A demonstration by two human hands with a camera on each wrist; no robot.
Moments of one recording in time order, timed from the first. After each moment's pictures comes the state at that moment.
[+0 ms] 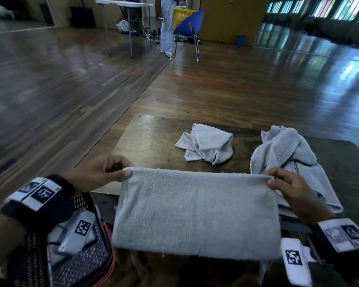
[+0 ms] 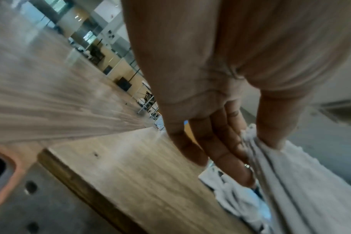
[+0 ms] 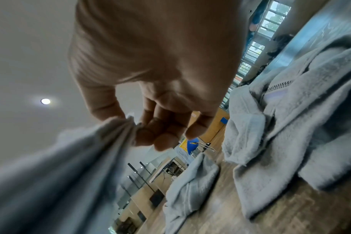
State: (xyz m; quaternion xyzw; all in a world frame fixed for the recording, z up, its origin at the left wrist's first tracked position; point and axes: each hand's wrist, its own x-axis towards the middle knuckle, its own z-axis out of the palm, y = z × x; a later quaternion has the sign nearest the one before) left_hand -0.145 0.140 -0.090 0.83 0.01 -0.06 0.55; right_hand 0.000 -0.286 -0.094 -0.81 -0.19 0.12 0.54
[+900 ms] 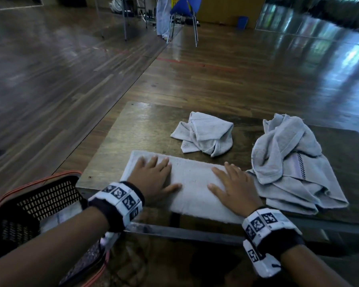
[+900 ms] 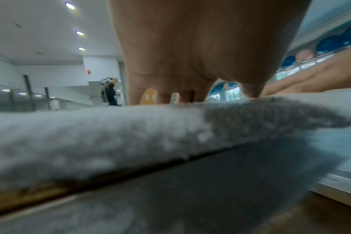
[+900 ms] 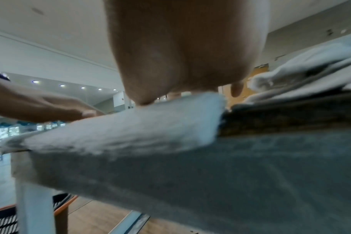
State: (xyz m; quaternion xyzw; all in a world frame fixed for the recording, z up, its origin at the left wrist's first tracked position) left_hand -0.072 0.041 -0.169 0.99 -0.01 -0.10 -0.03; right_hand 0.010 -0.201 -0.183 -0.96 -0.26 0.06 0.03
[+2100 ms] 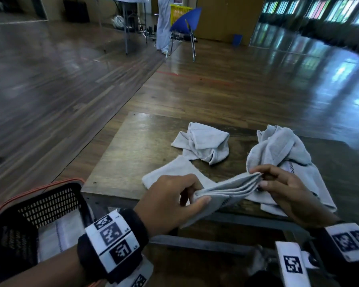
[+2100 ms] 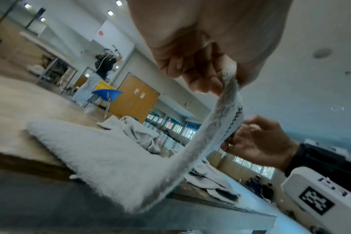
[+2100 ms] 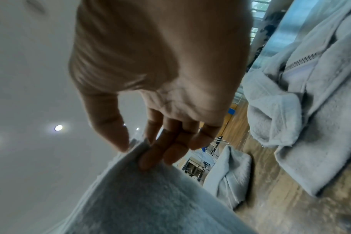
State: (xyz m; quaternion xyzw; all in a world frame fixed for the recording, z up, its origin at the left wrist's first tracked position) left_hand -0.137 -0.016 -0.091 0.89 -0.16 0.20 0.38; right_hand -0.014 -0.275 -0.083 -0.70 -0.26 0.20 0.63
